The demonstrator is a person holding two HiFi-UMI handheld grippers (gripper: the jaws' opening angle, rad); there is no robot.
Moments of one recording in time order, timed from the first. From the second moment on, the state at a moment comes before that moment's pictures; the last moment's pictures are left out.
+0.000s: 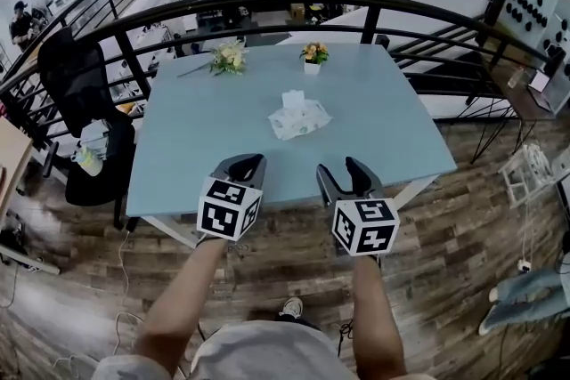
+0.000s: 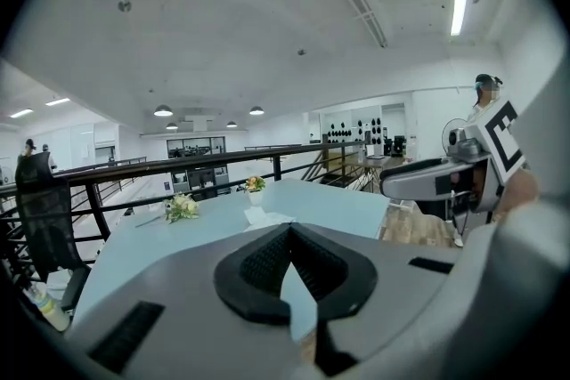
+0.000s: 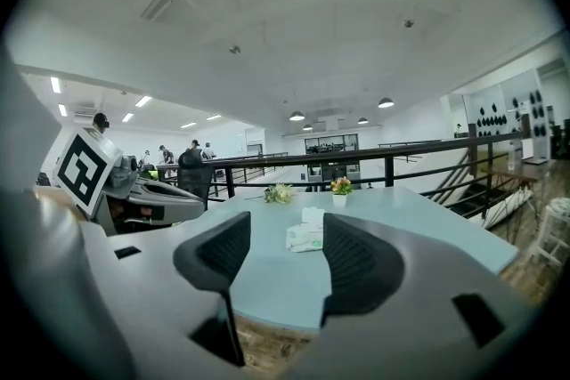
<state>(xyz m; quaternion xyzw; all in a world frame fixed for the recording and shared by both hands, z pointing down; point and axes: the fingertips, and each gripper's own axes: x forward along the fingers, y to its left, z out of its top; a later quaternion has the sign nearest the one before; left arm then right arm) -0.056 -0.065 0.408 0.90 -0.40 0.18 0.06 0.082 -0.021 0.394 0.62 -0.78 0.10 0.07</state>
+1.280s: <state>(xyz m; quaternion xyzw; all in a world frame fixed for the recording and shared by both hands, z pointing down) -0.035 -0.141 0.416 0.87 -0.45 0.19 0.05 0.107 -0.115 0.406 0.57 -0.81 0.11 0.07</state>
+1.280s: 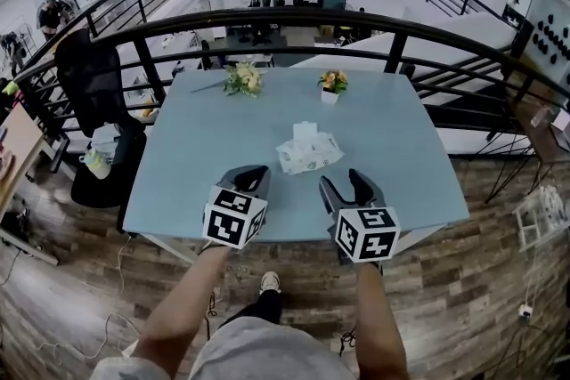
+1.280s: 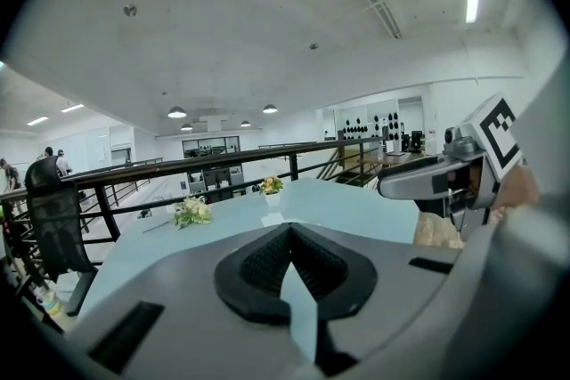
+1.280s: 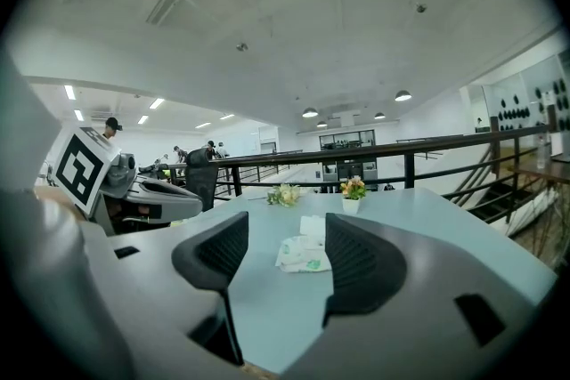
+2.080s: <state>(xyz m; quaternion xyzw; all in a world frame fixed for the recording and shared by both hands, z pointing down) -0.057 -0.286 0.421 0.87 -0.45 0.18 0.07 0.081 -0.265 0.406 0.56 -0.82 0.11 0.09</state>
